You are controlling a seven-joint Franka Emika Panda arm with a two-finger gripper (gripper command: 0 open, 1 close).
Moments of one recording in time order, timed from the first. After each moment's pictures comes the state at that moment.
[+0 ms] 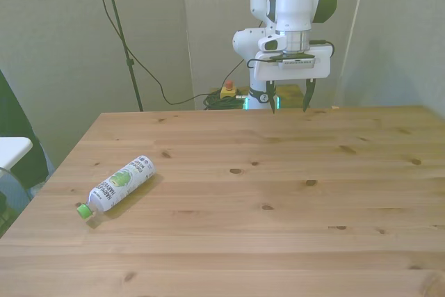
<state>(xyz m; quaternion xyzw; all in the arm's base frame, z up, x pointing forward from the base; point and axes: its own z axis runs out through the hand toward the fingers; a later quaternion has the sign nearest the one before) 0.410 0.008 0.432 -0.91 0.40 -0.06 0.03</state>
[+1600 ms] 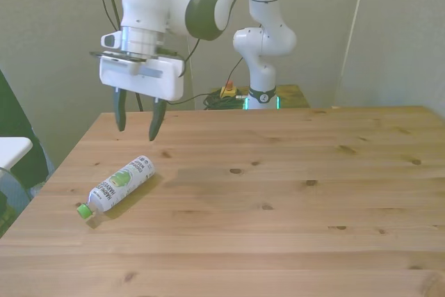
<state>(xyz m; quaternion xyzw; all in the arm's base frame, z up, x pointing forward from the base) 0.563 -0.372 0.479 -0.77 0.60 -0.21 0.01</state>
